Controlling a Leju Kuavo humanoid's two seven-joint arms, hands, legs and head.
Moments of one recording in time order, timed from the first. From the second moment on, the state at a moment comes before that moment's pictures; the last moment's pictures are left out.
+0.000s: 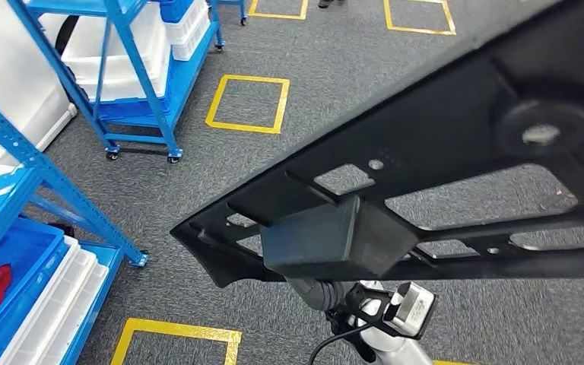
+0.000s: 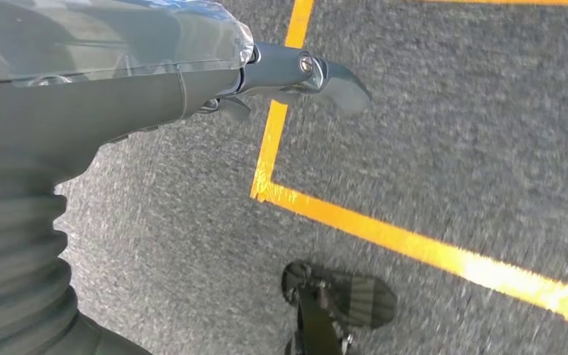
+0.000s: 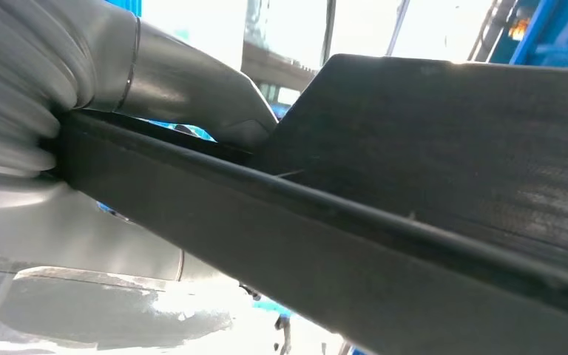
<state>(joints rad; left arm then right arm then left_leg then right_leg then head) -0.08 -0.02 1.15 -0.22 -0.93 0.07 -0.17 -0.26 0.03 0.61 -1.73 0.01 0.13 -0.66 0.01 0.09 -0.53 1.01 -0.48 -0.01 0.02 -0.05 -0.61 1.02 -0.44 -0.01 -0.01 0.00</state>
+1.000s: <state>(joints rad) -0.08 -0.03 1.15 -0.22 -0.94 0.05 -0.20 -0.31 0.07 0.61 -1.64 0.07 0.02 -0.66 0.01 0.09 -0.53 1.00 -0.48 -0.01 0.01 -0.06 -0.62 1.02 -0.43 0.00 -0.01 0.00</state>
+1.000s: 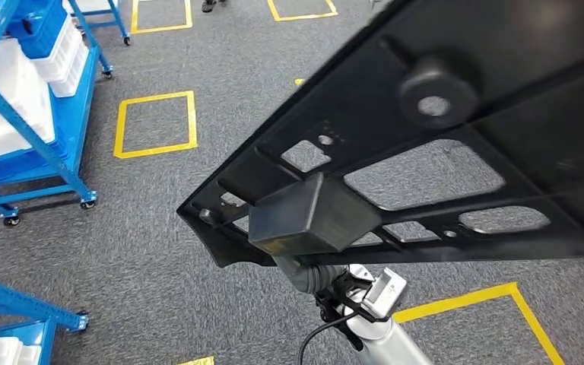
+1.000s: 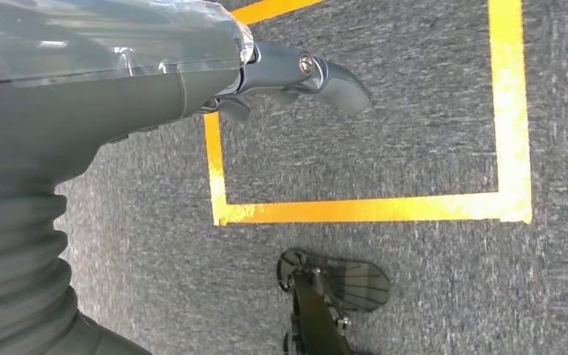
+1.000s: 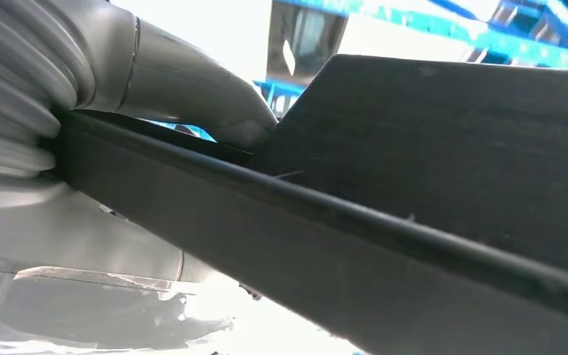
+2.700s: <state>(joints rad) -0.08 -0.04 1.20 -0.22 -0.91 0.09 -0.16 -0.24 0.05 0.56 -1.69 0.07 -0.02 -0.70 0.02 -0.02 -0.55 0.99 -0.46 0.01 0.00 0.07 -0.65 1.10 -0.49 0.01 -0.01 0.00</state>
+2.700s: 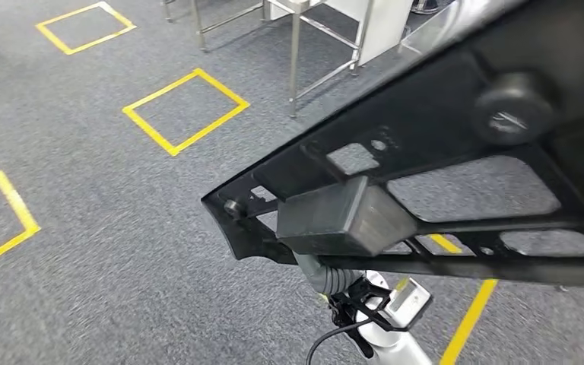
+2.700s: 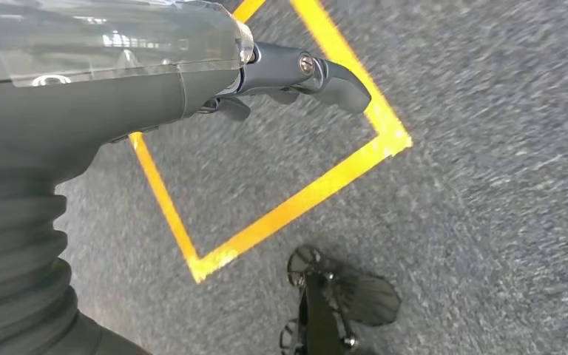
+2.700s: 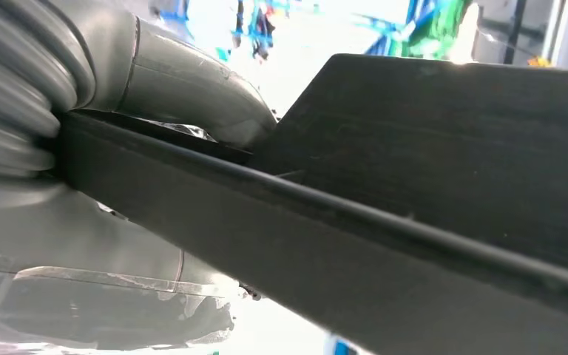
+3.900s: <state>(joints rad) -0.07 -0.06 1.20 -0.22 -0.95 0.05 -0.21 -0.19 0.00 0.47 -1.71 0.08 -0.01 -0.70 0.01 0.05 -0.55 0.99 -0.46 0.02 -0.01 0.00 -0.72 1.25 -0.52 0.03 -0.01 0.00</state>
